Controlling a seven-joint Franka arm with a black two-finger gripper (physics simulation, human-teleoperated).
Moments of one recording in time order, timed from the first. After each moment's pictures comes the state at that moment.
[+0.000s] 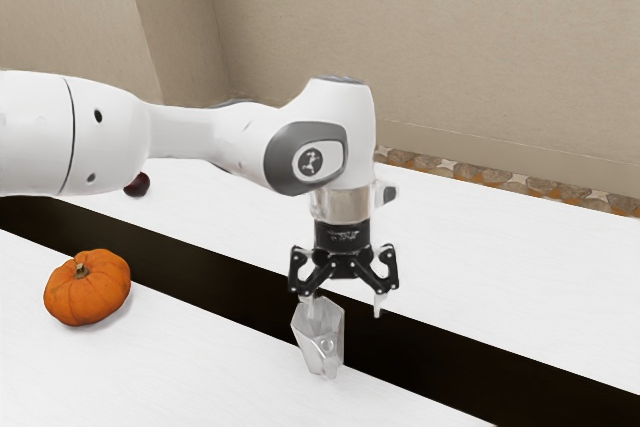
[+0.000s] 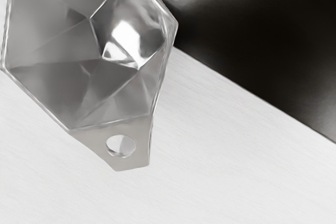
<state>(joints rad) -0.55 0.23 0.09 -1.83 -0.23 1.83 -0.90</state>
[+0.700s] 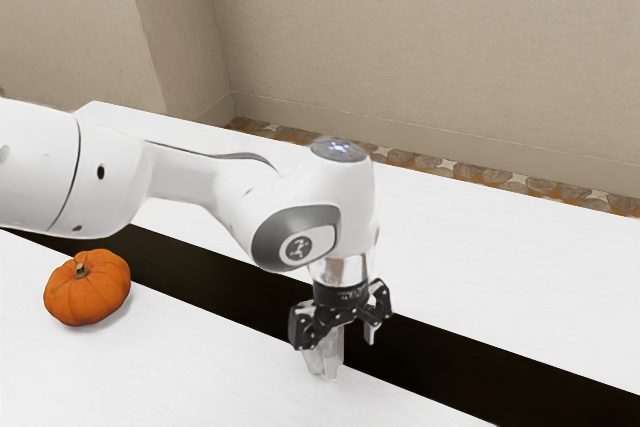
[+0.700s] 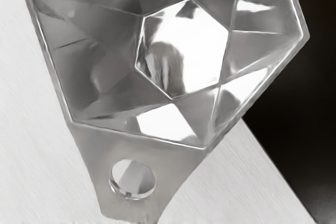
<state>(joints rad) -0.63 0.19 0.10 -2.07 -0.06 2.15 -1.45</state>
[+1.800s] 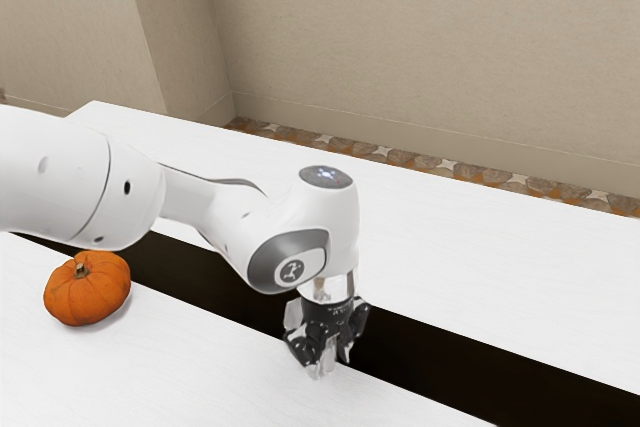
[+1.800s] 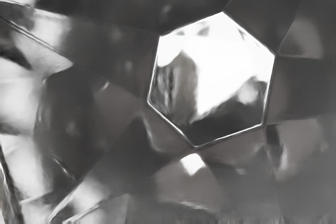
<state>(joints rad) -0.63 0.25 0.15 -2.14 -0.07 2.26 -1.57</state>
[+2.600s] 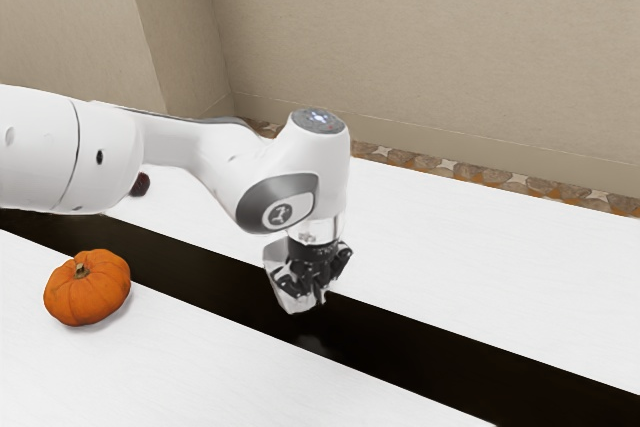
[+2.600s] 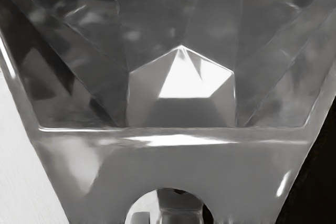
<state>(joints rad) -0.64 0.21 0.24 -2.02 0.09 2.14 -1.53</state>
